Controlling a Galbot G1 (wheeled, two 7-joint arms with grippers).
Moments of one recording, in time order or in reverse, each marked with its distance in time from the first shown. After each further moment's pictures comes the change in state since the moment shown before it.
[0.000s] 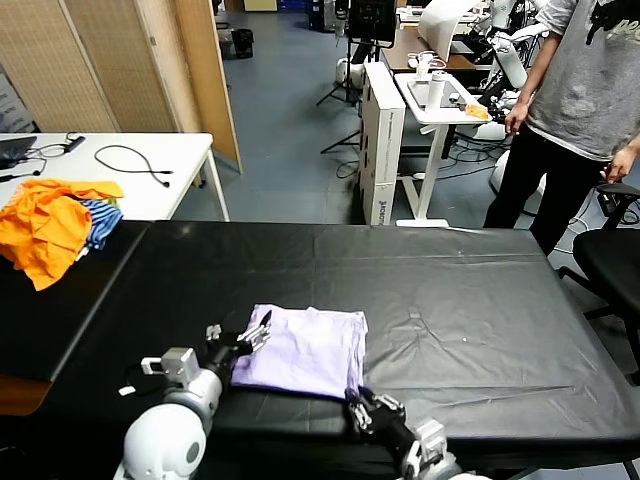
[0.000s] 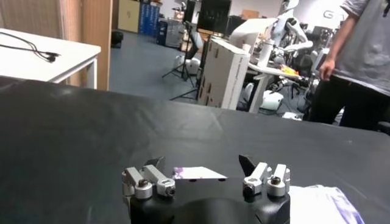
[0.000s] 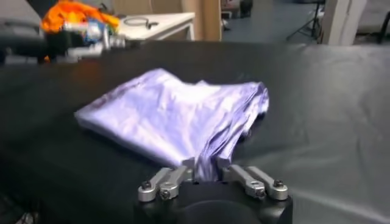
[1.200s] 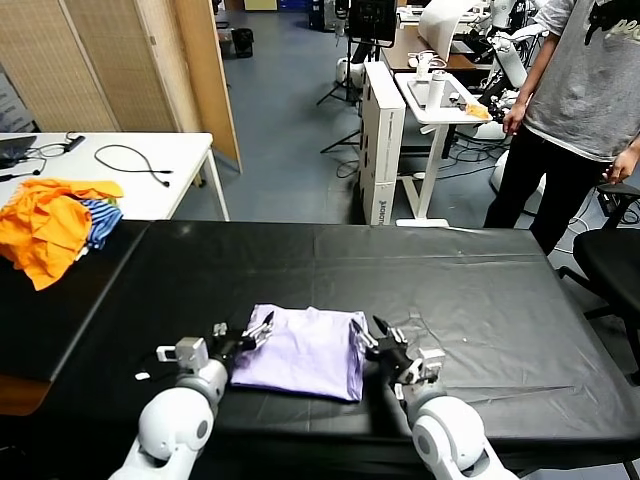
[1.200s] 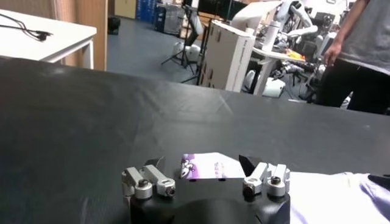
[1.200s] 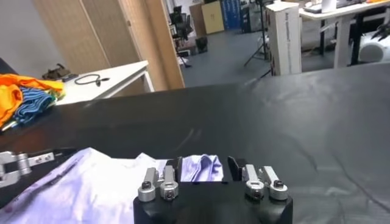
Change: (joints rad) left arm -0.095 0.014 0.025 0.166 -0.011 -0.016 0.027; right arm 0.294 0.232 0.027 -0.308 0.053 0.040 0.030
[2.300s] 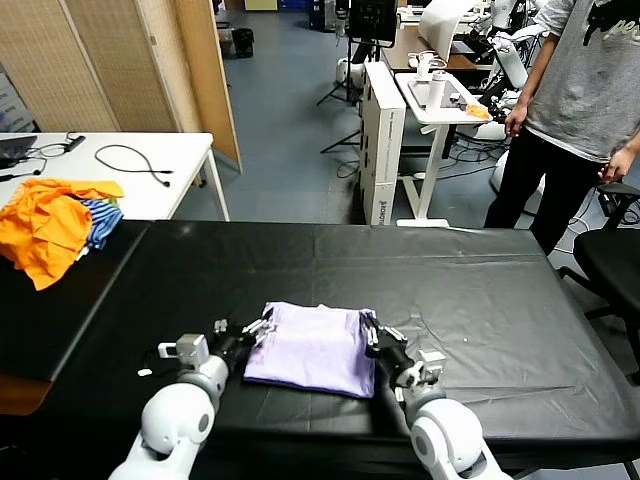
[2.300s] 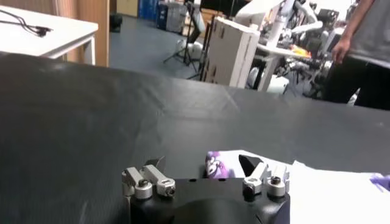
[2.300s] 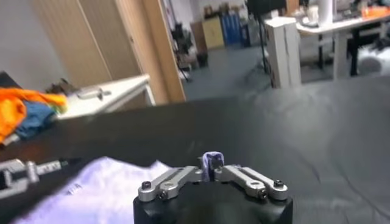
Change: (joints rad) left arm -0.003 -0.014 -0.020 0.019 -0.003 -0.042 0.034; right arm -0.034 0.003 0.040 0.027 -0.039 0.104 -0.063
